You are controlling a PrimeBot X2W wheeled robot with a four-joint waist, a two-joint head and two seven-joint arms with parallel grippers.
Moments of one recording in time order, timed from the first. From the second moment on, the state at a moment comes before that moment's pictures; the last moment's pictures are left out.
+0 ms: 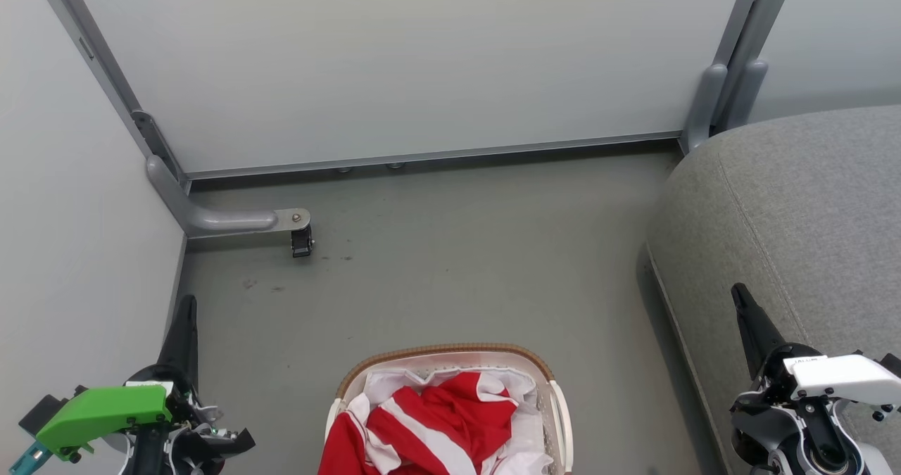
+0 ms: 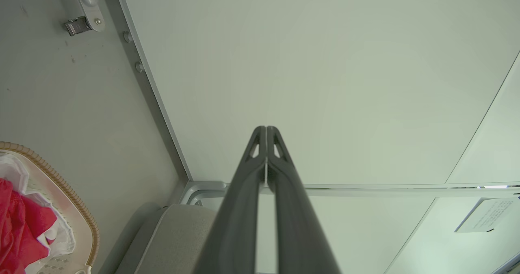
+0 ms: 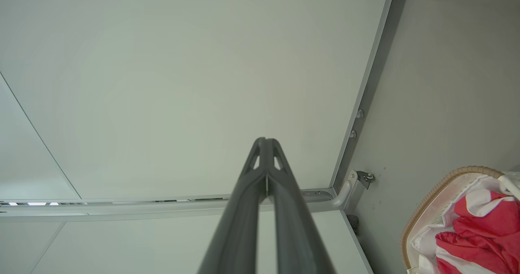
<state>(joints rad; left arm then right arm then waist) -0.10 0.05 0.12 0.24 -1.61 -0.13 0.11 -0.10 -0.05 -0.11 0.25 1.61 0.13 0.11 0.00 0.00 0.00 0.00</state>
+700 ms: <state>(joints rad) -0.10 0.05 0.12 0.25 -1.61 -0.13 0.11 -0.10 -0.05 -0.11 0.25 1.61 0.13 0.11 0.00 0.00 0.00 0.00</state>
